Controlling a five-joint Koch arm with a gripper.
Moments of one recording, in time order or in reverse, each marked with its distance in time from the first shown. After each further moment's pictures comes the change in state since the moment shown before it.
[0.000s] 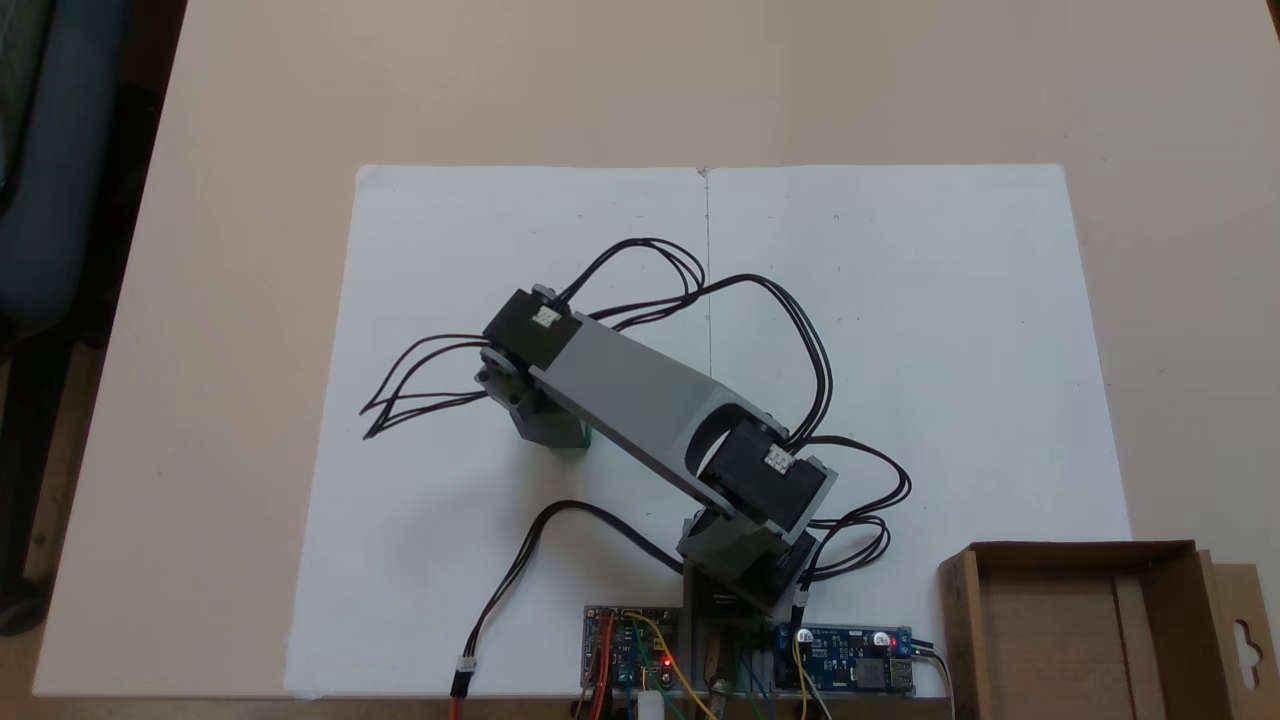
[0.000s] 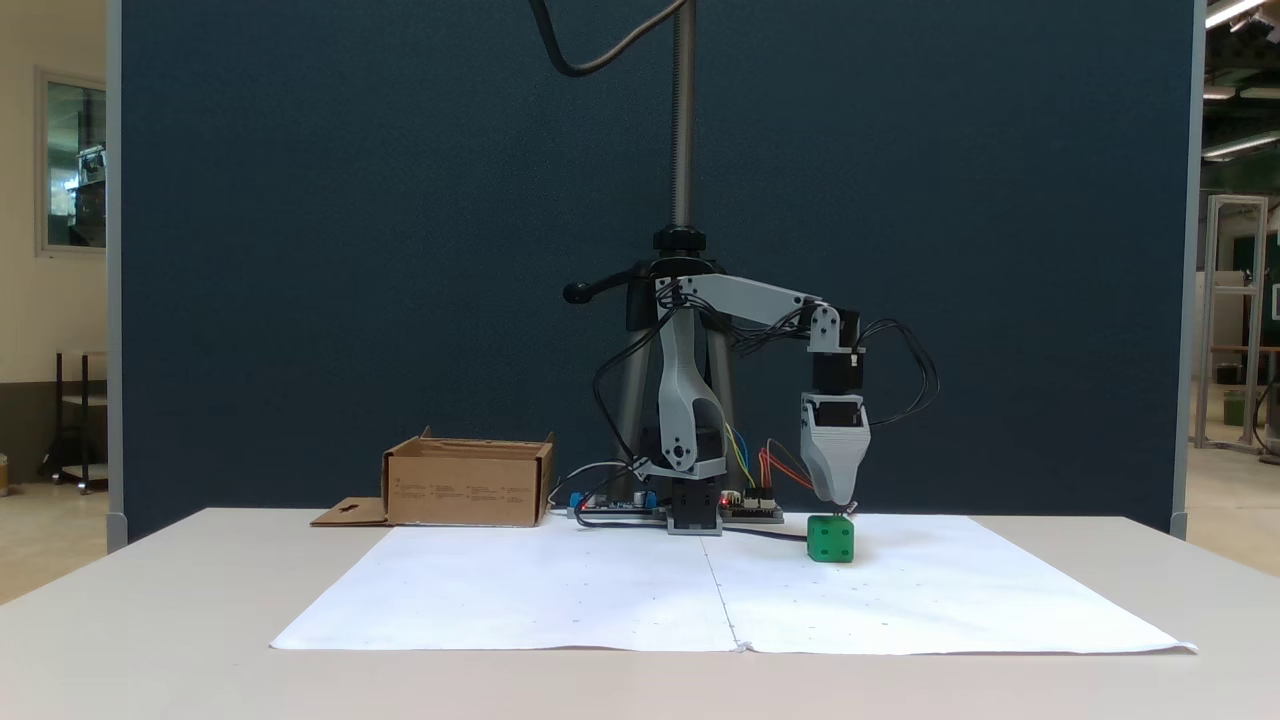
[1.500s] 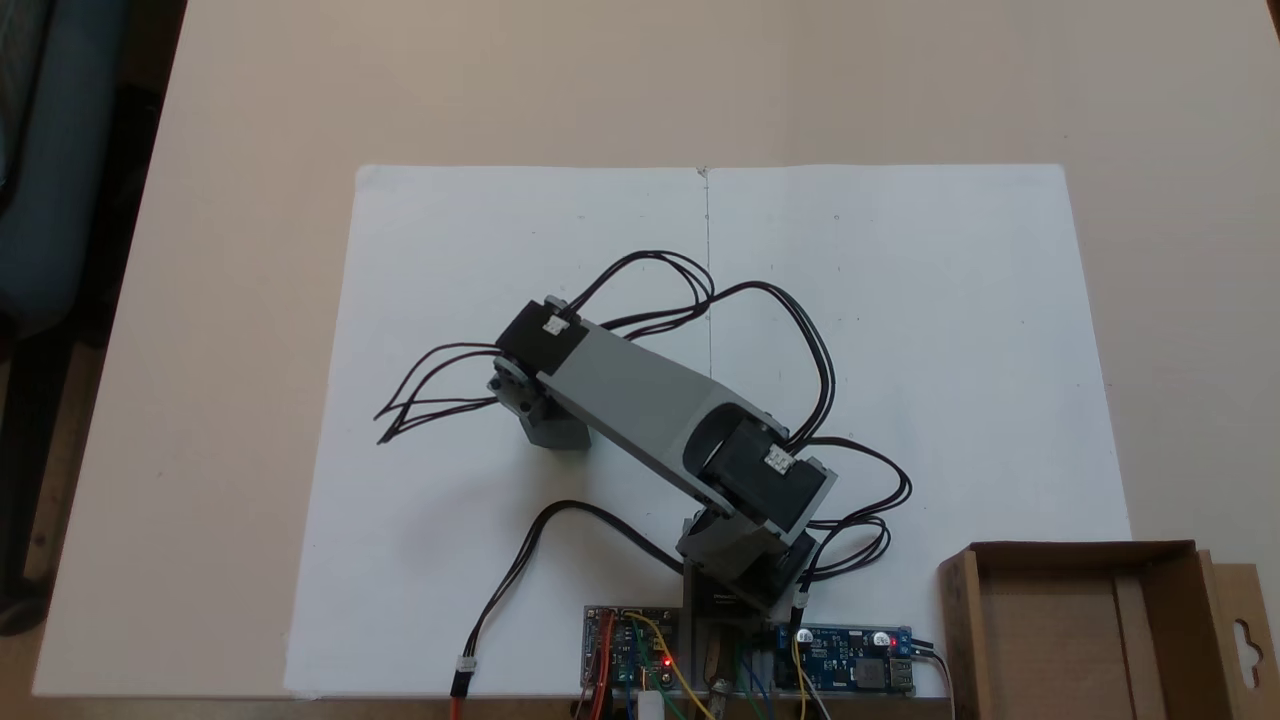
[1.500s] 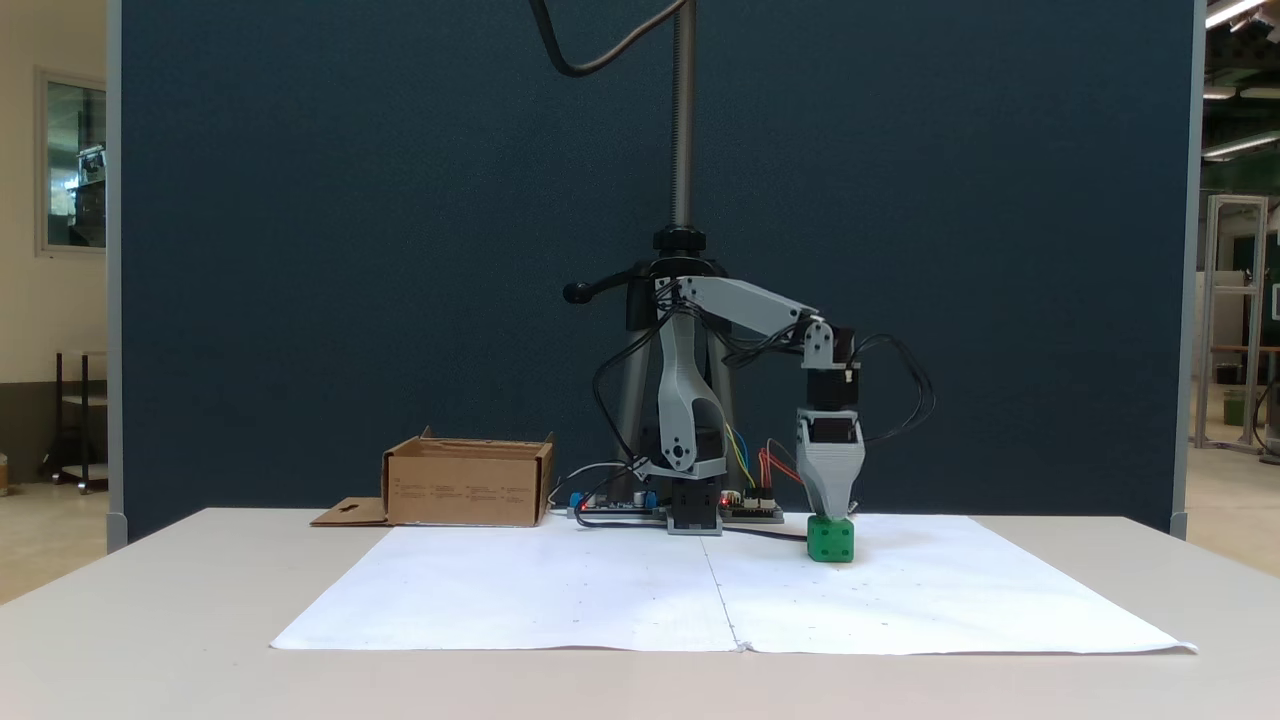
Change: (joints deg) arm 1.0 -0.2 6.6 -5.8 0.3
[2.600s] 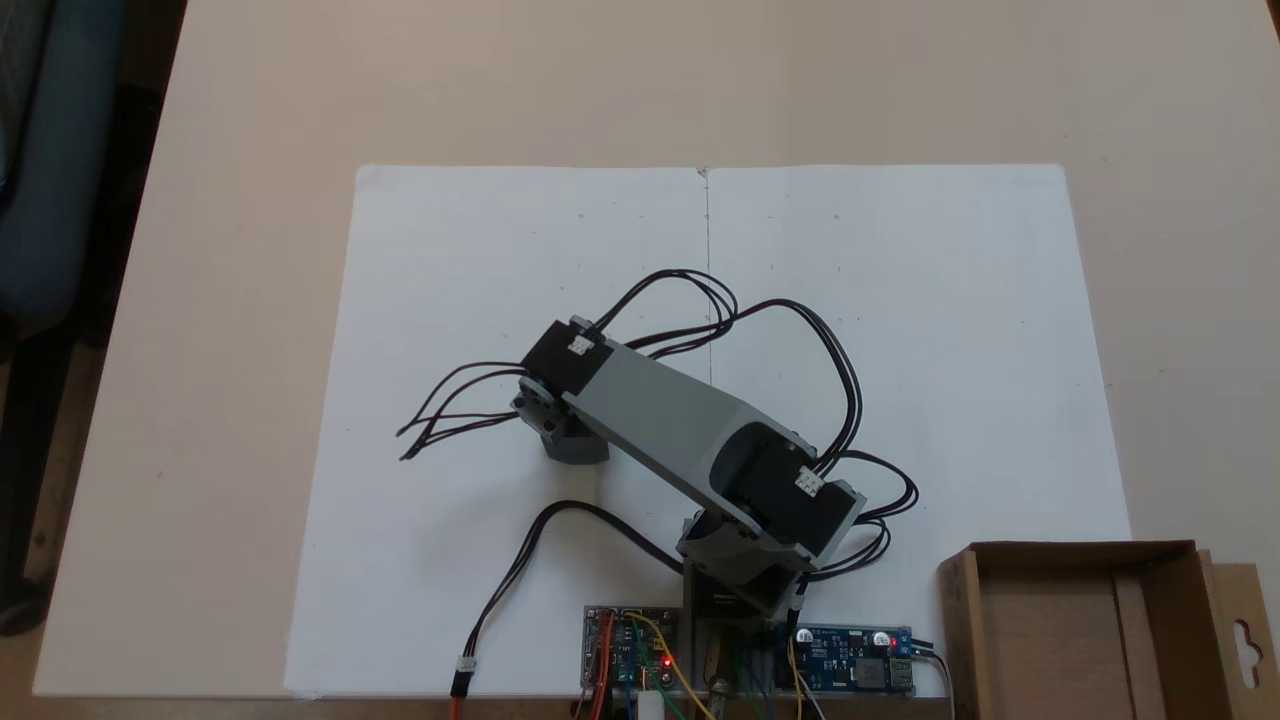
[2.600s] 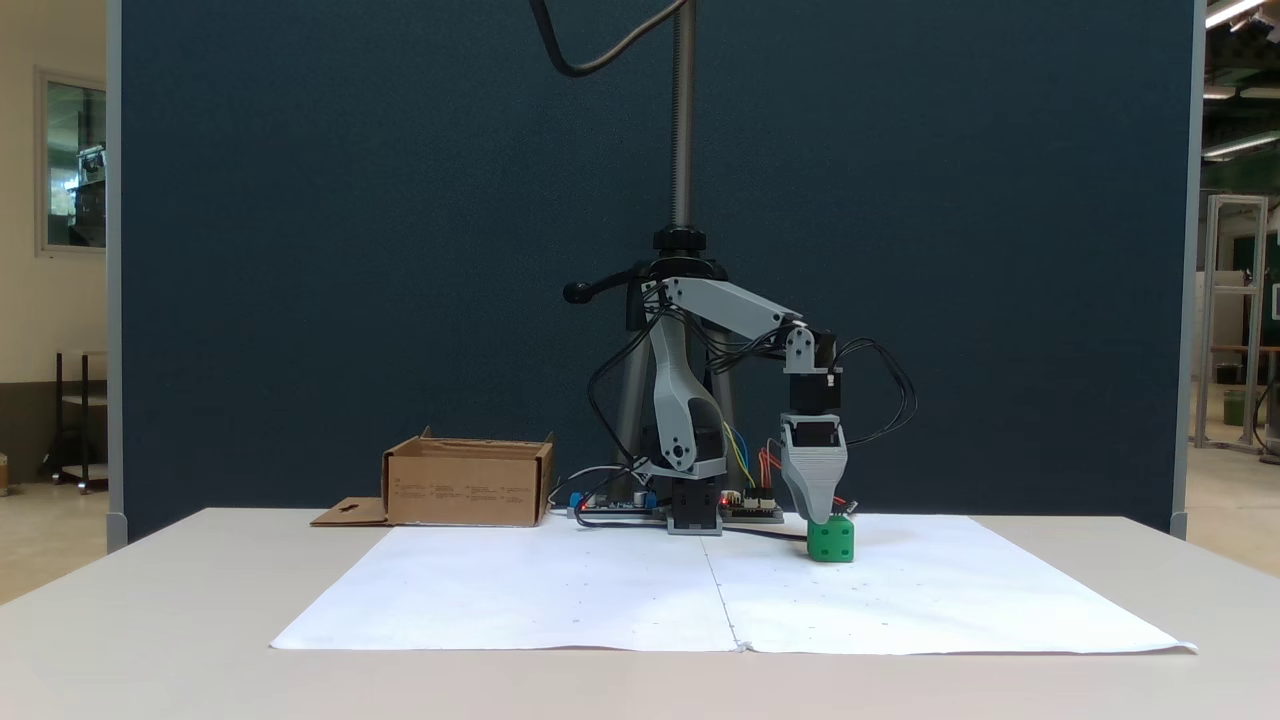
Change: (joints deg) arm 0.0 5.8 7.2 -3.3 0.1
